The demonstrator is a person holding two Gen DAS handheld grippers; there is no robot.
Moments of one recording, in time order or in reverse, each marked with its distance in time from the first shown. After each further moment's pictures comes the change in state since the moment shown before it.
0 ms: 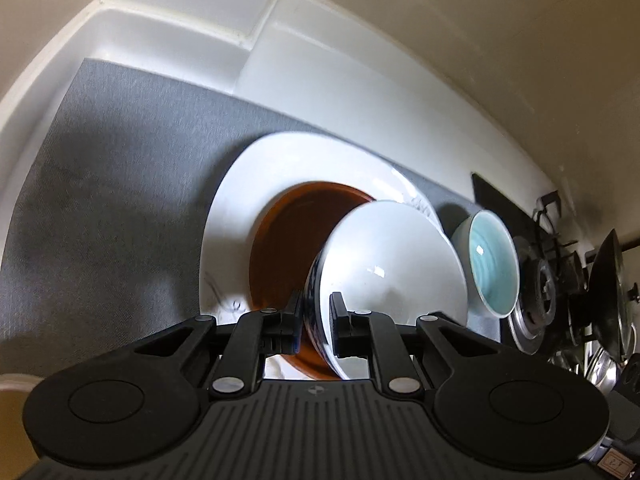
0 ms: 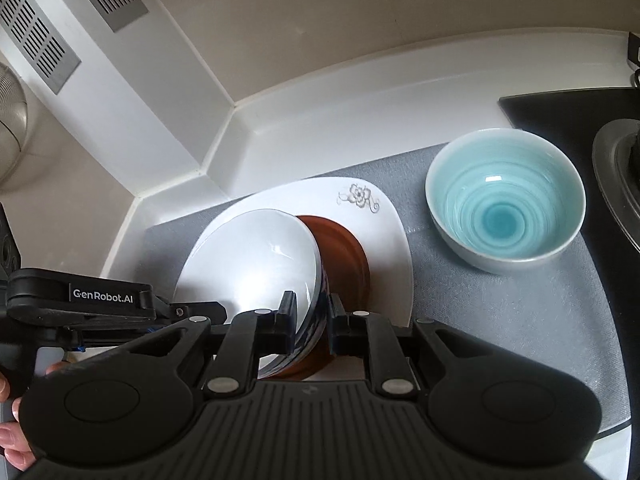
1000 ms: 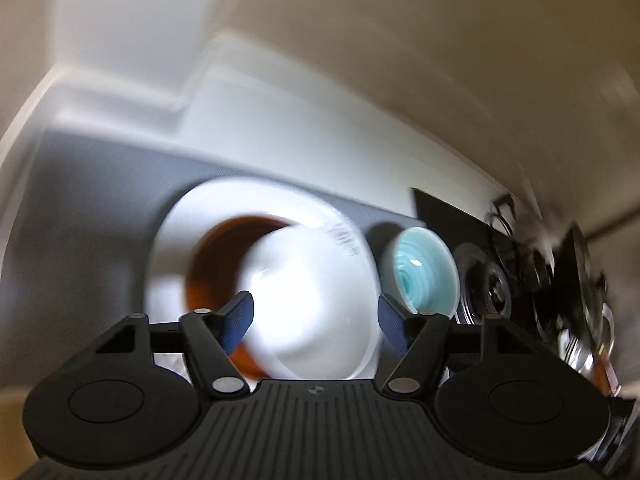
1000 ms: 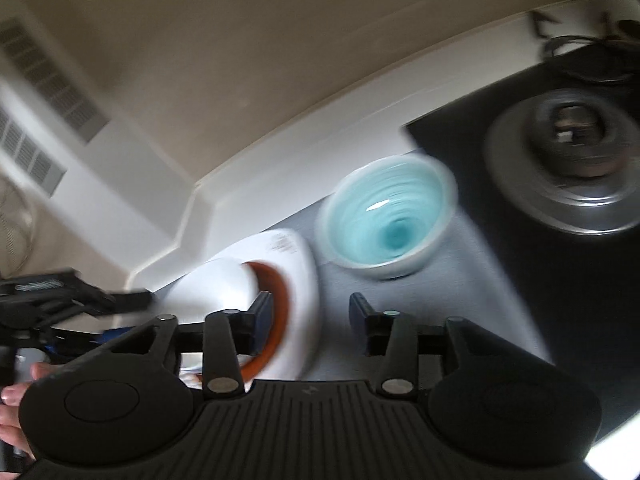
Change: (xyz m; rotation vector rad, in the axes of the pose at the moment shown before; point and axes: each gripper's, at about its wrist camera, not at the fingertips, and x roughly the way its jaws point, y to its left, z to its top) left arm -0.041 -0.056 0.011 0.128 -0.057 -0.078; right arm -0.083 -0.085 -0.020 0.221 -0.200 -0.024
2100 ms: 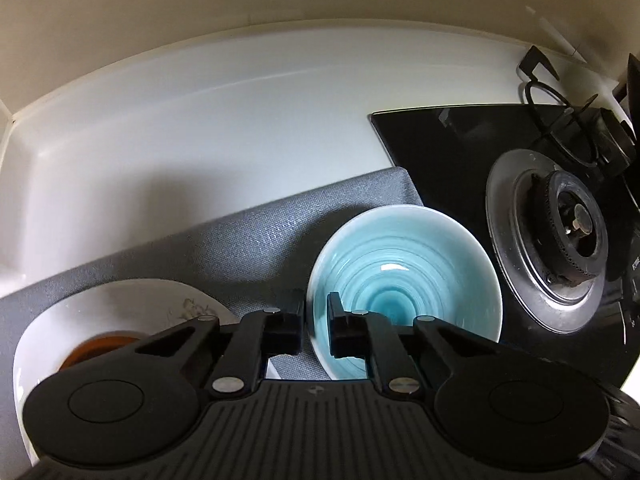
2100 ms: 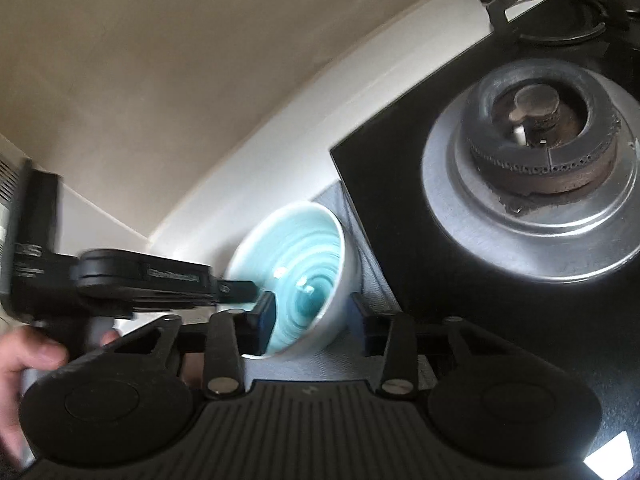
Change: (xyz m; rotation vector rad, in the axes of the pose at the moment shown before) left arm 0.189 -0.132 0.028 0.414 0.187 0.256; right arm 0.058 -0.084 0.038 0.163 0.026 0.029
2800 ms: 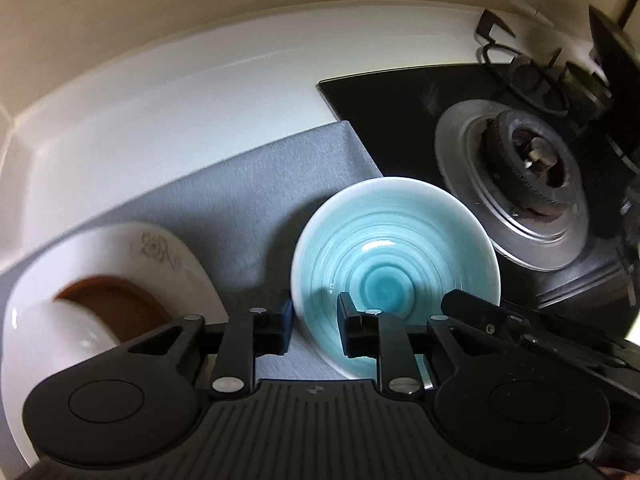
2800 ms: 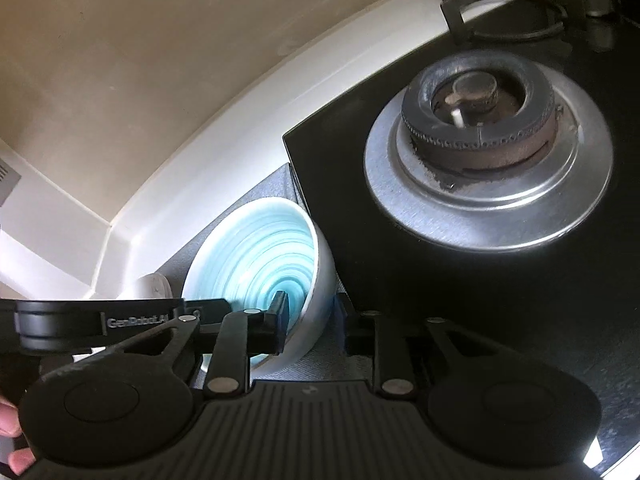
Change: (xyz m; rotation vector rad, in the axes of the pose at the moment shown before) left arm -0.017 -0.042 -0.050 0.079 -0.028 0.011; right arm -0.025 -0.008 -0.019 -0.048 -0.029 -0.098
